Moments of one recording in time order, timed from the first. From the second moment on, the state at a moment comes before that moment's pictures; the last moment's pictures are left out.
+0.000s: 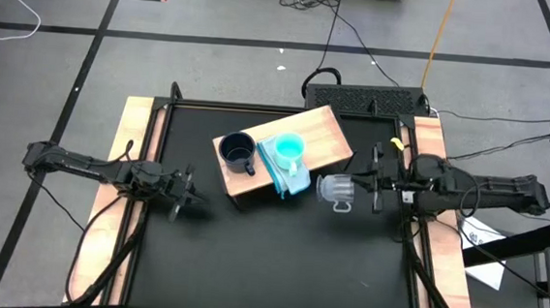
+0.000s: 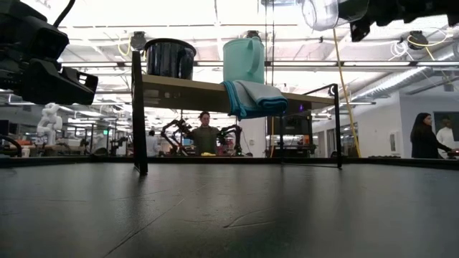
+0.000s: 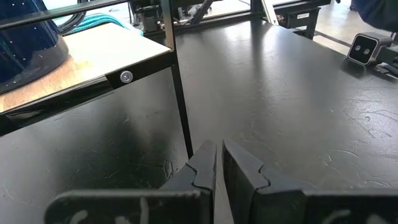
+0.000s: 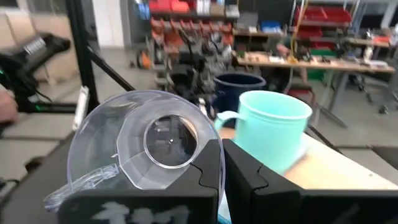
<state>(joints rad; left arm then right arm) -0.11 0.32 0.01 0.03 0.10 0.15 -0.03 0.54 0.47 -0.01 0.00 -0.03</state>
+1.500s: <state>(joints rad) -0.11 0.32 0.01 0.03 0.10 0.15 -0.56 1.25 1.32 -0.86 -0.19 -0.36</state>
